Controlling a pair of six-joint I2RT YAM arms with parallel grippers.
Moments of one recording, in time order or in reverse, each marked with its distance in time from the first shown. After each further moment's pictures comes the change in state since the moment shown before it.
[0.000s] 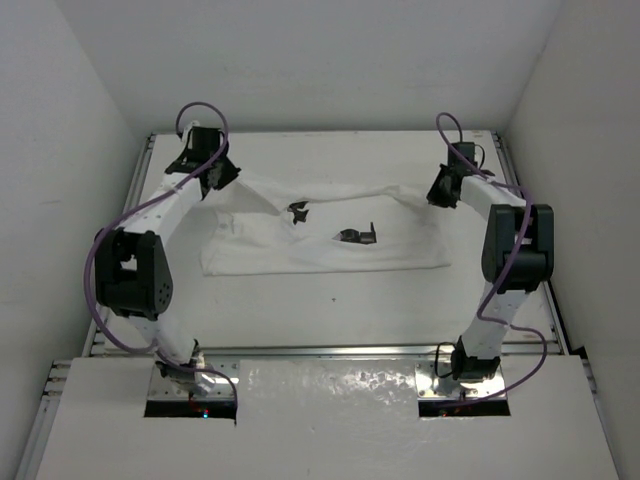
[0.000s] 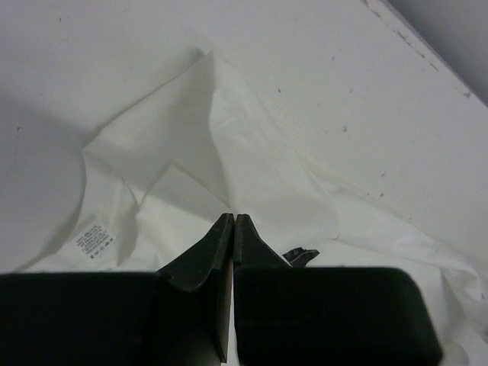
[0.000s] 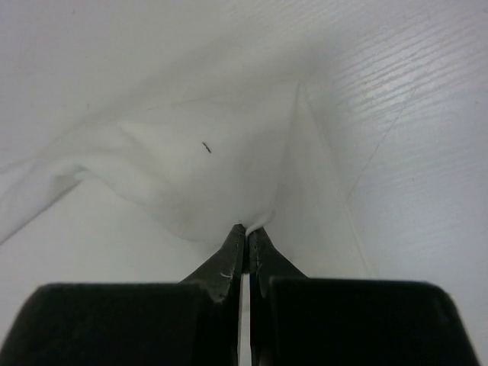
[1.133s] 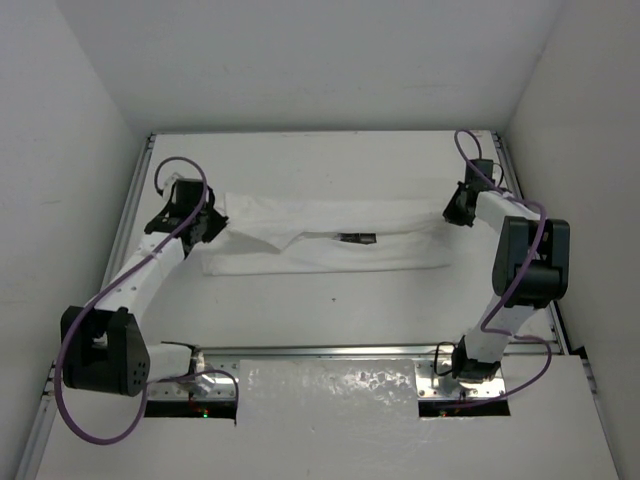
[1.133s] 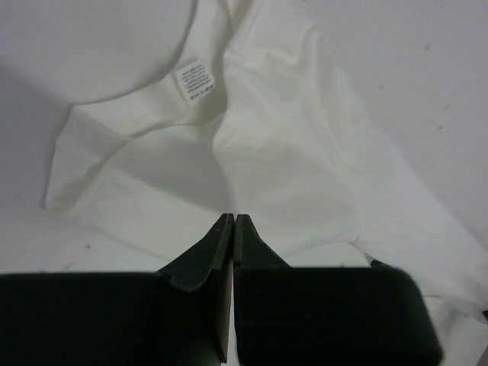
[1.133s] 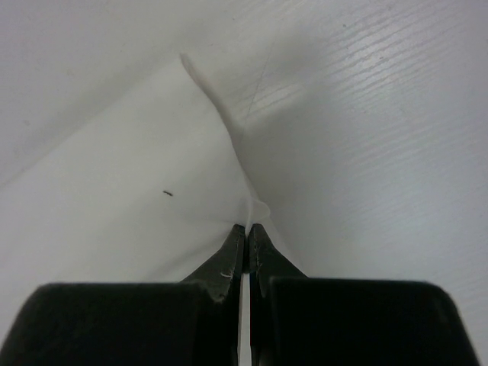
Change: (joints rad) left arm 0.008 -0.469 -0.485 -0.057 0.010 -0.163; right arm -0.091 -0.149 -0.213 0.022 0.018 -0.019
